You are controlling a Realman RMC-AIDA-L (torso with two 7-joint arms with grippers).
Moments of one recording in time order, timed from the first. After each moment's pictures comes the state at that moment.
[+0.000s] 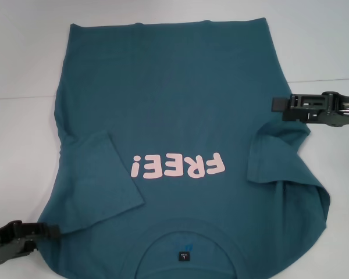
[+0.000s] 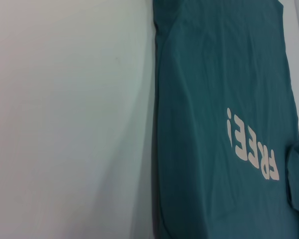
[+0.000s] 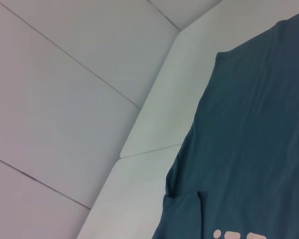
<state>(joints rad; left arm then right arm) -0.44 -2.08 0.42 0.80 2.42 1.57 -2.43 0.57 1.91 -0.67 -0.77 -1.94 -1.57 2.33</state>
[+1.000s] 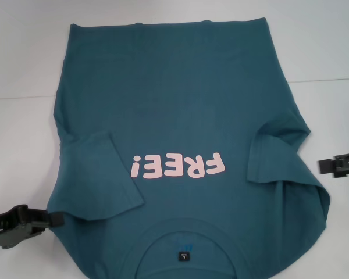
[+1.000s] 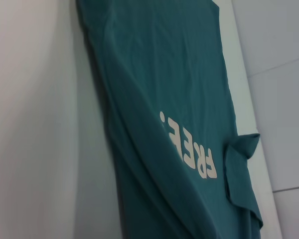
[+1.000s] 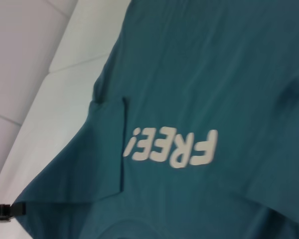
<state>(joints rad) -0.46 -2.07 0.40 0.78 2.33 1.66 -2.38 0.54 1.82 -0.65 -0.78 -2.22 -1.72 2.34</state>
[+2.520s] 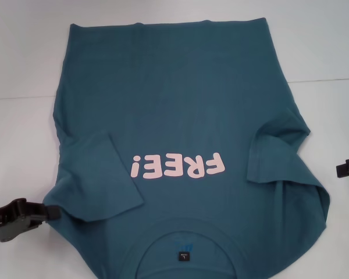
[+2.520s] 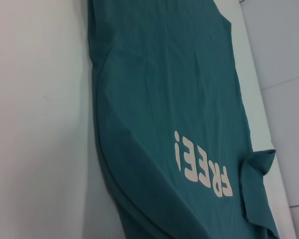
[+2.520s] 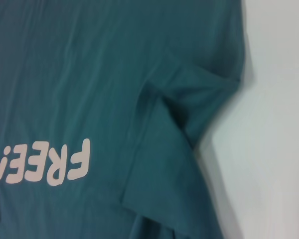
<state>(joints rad) -0.47 -2.07 0.40 0.77 2.33 1.60 -2.38 0.59 1.84 -0.62 -0.82 -2.51 -1.55 2.53</state>
